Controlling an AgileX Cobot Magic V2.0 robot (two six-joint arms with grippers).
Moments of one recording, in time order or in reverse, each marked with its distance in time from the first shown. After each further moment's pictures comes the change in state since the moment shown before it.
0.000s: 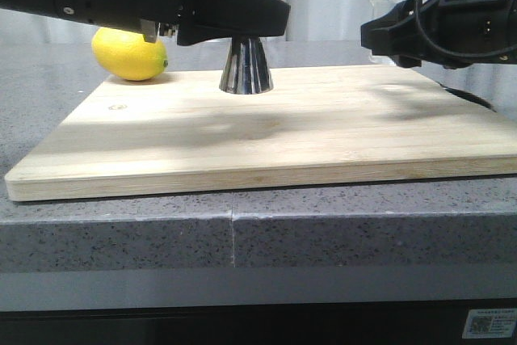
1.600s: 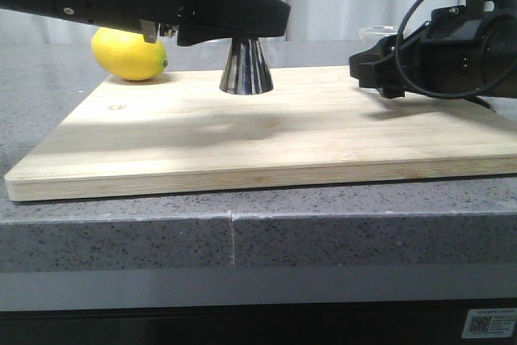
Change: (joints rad) left arm 0.000 0.000 0.000 0.002 0.000 0.000; right arm -0.002 0.124 -0.026 0.000 -0.068 -0.010
